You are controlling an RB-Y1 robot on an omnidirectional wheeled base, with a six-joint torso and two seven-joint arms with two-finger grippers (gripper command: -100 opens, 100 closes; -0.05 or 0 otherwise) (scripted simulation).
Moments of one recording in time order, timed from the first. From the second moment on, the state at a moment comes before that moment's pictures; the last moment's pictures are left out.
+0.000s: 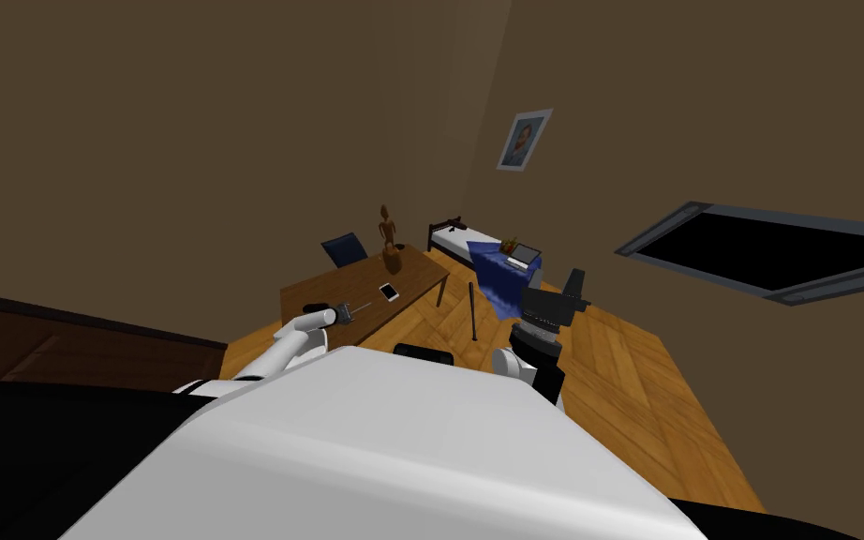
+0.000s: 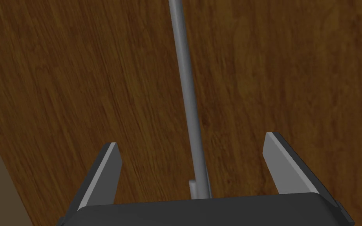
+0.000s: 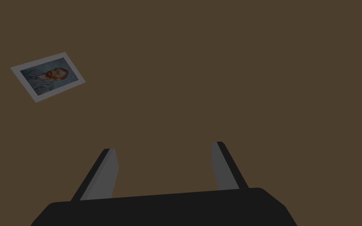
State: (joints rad) left arm 0.09 0.55 0.12 -1.07 0.73 0.58 0.20; right arm 0.52 0.01 0.03 -2.32 -0.10 -0.55 -0.10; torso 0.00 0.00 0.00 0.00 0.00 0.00
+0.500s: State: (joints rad) left arm 0.08 0.60 0.14 -1.00 0.76 0.66 0.23; right arm 0.52 0.01 0.03 -2.32 -0.10 -0.55 -0.10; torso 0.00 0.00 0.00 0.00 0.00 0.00
